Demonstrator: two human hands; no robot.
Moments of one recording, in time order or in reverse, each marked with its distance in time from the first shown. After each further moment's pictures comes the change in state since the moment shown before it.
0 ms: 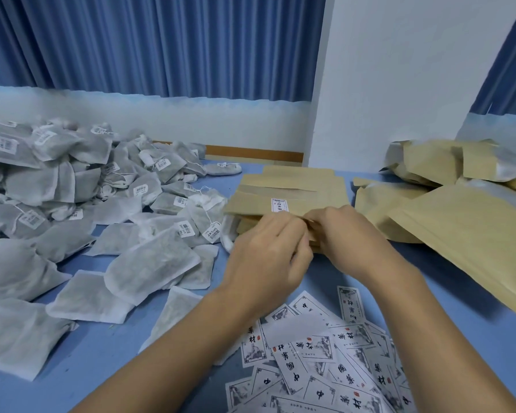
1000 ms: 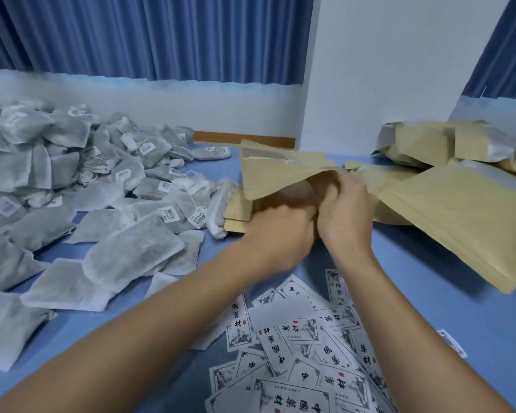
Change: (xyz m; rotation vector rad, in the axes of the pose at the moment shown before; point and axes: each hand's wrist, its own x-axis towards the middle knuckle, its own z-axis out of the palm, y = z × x) left_hand 0.033 -0.001 0.046 0.092 -0.664 -0.204; right_hand 0.006 0.001 0.021 0.588 0.676 0.350
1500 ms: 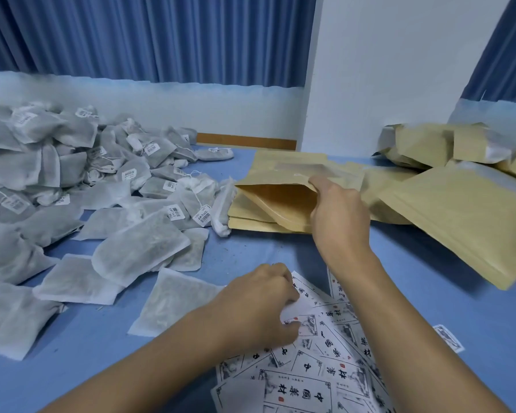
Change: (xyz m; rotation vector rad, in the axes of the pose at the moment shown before) left_hand -0.100 0.000 0.001 -0.038 -0.391 0.031; right_hand -0.010 -0.011 -0.001 -0.549 -0.206 -0.081
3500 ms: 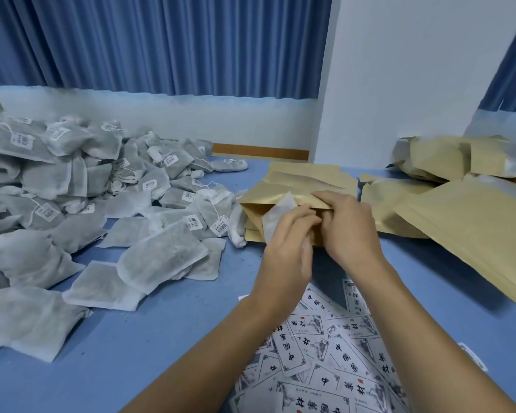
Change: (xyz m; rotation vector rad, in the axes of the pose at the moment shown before) left_hand 0.057 -0.001 0.004 -0.461 1.058 0.137; right_hand 0.000 -0.005 -0.004 0.342 -0.112 -0.081
